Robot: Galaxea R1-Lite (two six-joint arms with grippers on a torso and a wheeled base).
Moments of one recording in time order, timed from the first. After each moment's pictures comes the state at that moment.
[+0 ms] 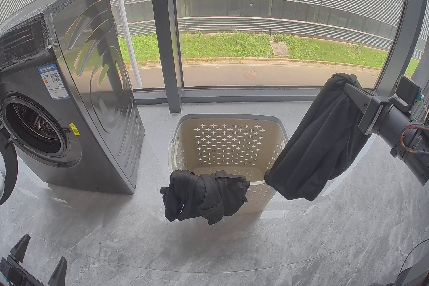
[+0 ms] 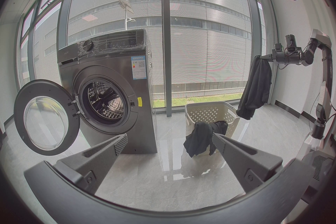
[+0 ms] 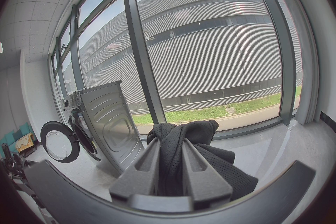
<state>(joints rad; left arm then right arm) 0.00 0.02 -0.02 0.04 -0.08 0.05 0.53 1.37 -0.58 -0.90 -0.21 0.12</state>
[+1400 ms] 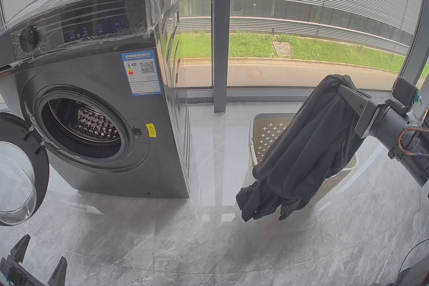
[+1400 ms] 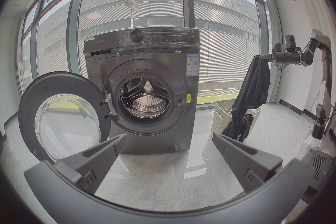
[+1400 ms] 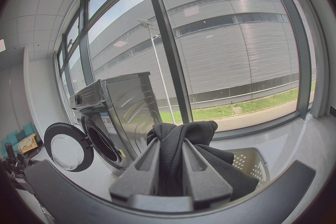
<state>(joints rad) 0.00 0.02 -0.02 0.04 -0.08 0.05 0.54 1.38 -0.58 -0.91 -0.17 0.13</state>
